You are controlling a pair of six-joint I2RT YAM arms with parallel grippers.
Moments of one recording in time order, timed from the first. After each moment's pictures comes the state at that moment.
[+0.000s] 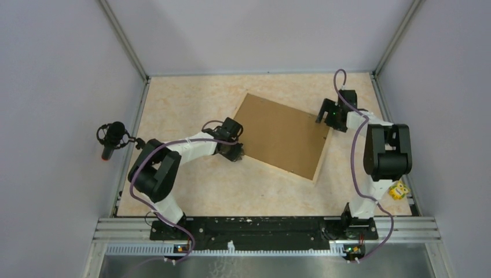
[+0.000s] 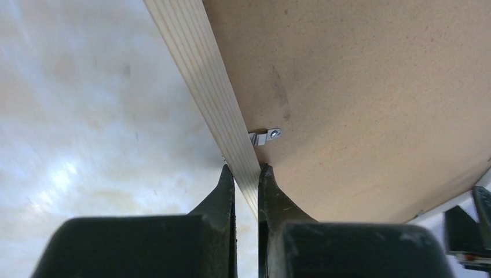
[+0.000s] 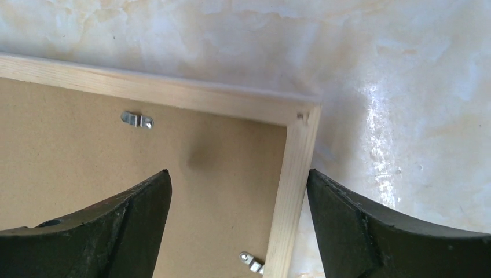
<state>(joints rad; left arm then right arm) -0.63 1.69 0.96 -0.43 -0.09 -1.63 0.01 1.84 1.13 -0.18 -0.04 0.36</state>
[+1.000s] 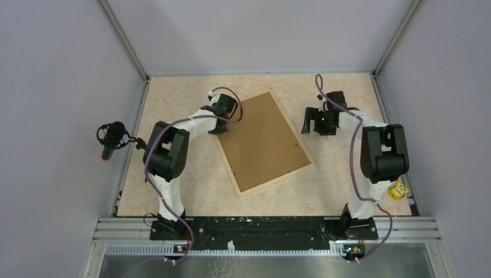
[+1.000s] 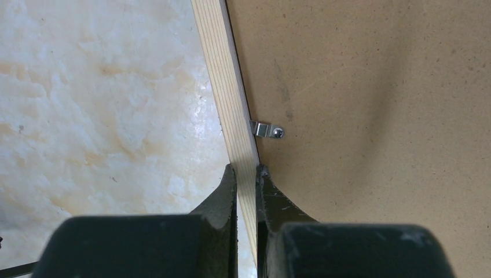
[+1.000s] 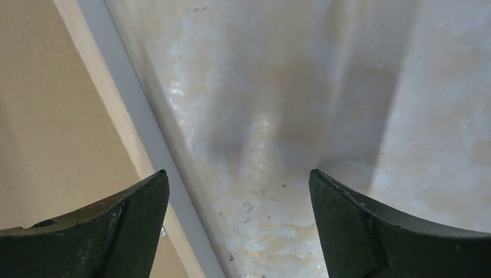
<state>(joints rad) -0.42 1.95 1.34 -0.51 -0.48 -0.46 0.09 1.82 1.15 -0.33 -0.23 0.17</state>
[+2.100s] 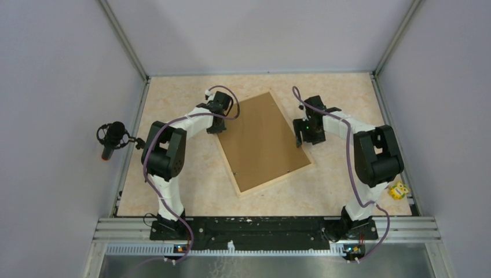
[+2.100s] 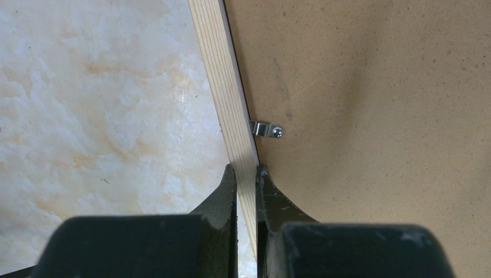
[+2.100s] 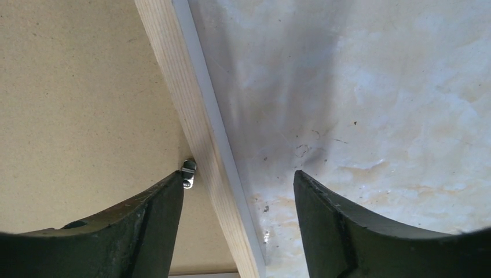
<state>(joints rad) -0.39 1.95 1.35 -0.52 -0.38 -0.46 0.31 1.79 1.16 -0.56 -0.02 0.13</state>
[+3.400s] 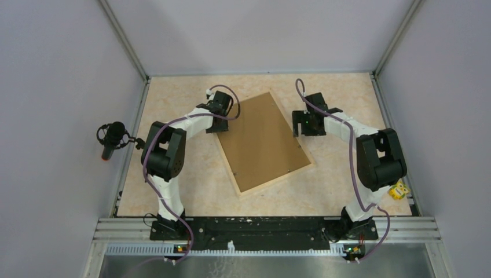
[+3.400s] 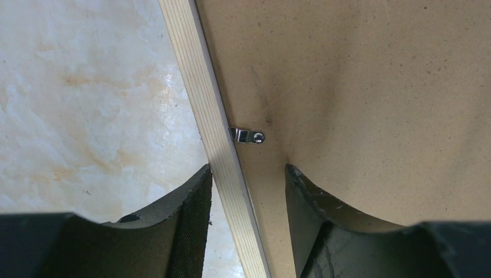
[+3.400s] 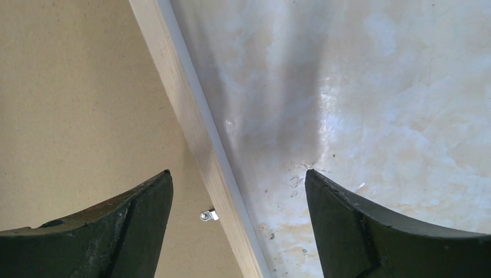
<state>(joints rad) -0.38 1.94 1.35 -0.48 -0.34 -0.45 0.32 1.74 1.15 -0.42 0.04 0.21</state>
